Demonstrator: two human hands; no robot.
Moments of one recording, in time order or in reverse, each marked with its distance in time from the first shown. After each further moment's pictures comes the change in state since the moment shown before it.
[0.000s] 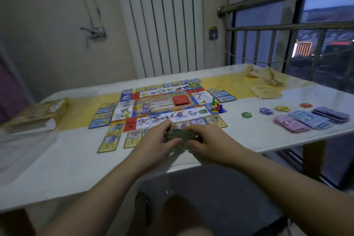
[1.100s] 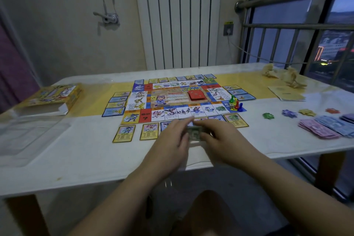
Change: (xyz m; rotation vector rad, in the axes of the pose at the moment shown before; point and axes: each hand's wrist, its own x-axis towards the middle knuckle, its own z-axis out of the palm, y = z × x) left_hand -0.016 -0.018 0.005 -0.018 0.147 0.043; right_hand 0.015 -0.022 0.020 -0.047 0.083 0.076
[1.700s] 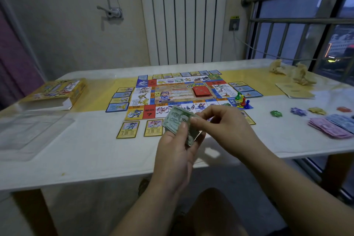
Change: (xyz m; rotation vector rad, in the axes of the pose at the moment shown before) left_hand -0.015 0.038 0.012 -1.467 0.312 -0.454; right_hand 0.003 -0.027 -0.010 0.515 0.104 0.131
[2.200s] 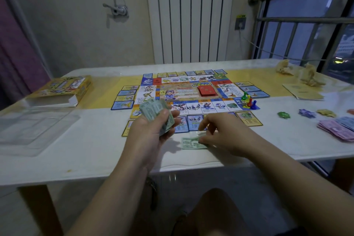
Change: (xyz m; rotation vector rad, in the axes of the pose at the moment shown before) left_hand 0.025 0.050 -0.035 0.352 0.066 0.055; right_hand 0.021 0.019 0.001 -0.559 -0.263 0.072
